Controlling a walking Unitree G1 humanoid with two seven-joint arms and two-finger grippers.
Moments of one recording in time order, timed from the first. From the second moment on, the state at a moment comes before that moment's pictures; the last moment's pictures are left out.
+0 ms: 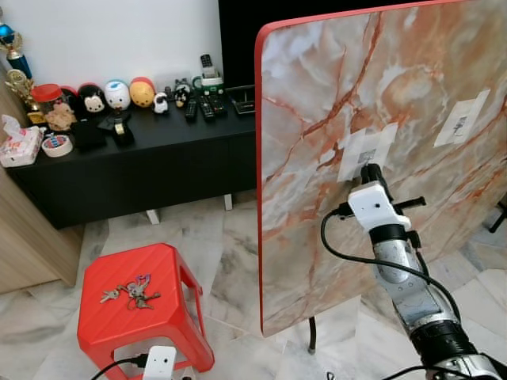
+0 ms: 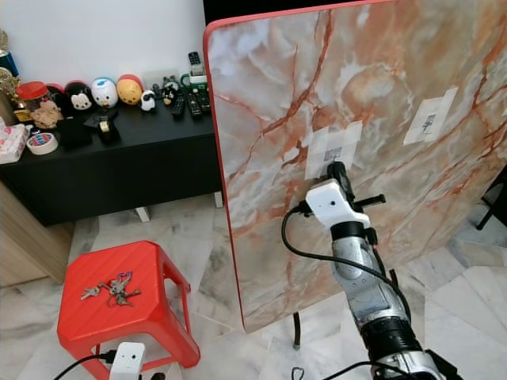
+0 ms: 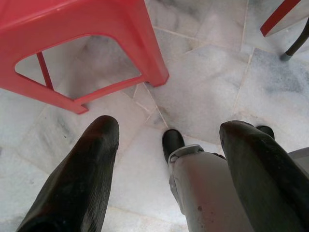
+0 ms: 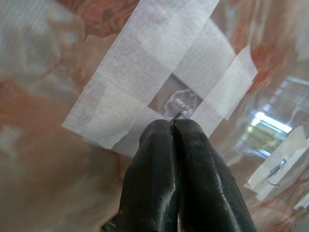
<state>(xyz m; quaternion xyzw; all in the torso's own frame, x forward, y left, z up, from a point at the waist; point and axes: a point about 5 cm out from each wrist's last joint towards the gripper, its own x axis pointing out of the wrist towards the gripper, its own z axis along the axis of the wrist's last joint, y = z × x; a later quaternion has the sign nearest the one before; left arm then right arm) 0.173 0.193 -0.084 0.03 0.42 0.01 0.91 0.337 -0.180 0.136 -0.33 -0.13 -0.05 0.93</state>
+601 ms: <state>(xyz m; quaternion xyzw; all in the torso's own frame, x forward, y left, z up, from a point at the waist) 0.173 0.193 -0.084 0.03 0.42 0.01 0.91 0.339 -0.181 0.135 -0.34 -0.12 -0.04 0.93</state>
